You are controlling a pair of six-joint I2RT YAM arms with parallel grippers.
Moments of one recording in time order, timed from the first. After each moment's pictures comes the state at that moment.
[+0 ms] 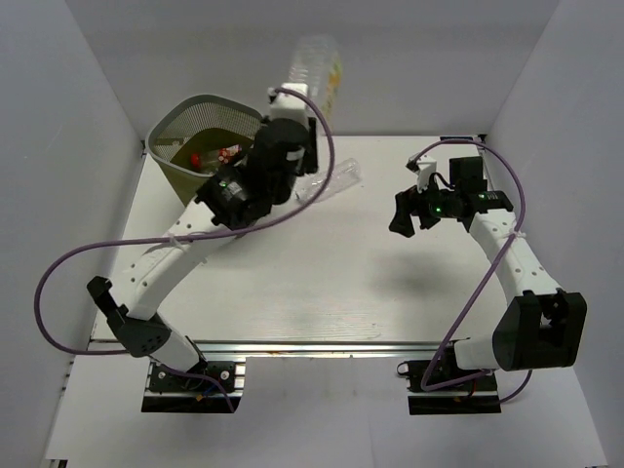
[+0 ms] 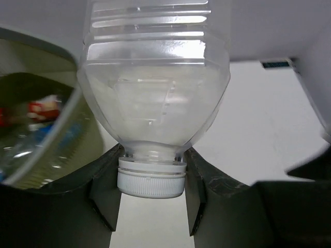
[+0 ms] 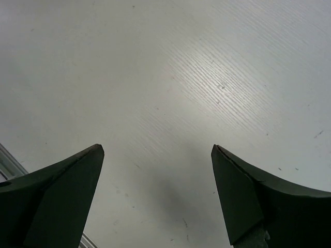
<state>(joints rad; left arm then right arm) -0.90 1.55 1.87 -0.62 -0.65 -0.28 0.12 1.36 1.15 -0.66 -0.58 -0.35</state>
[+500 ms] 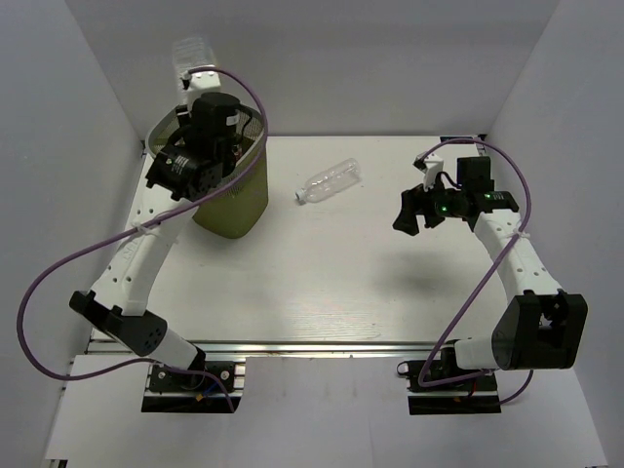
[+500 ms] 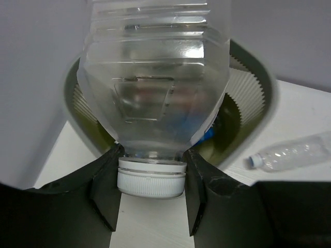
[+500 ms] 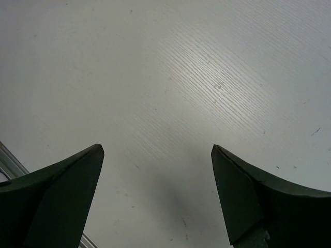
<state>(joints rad) -0.52 1.51 1.91 -0.83 -0.80 -0.26 0.07 1.36 1.15 -0.65 -0.62 -0.35</state>
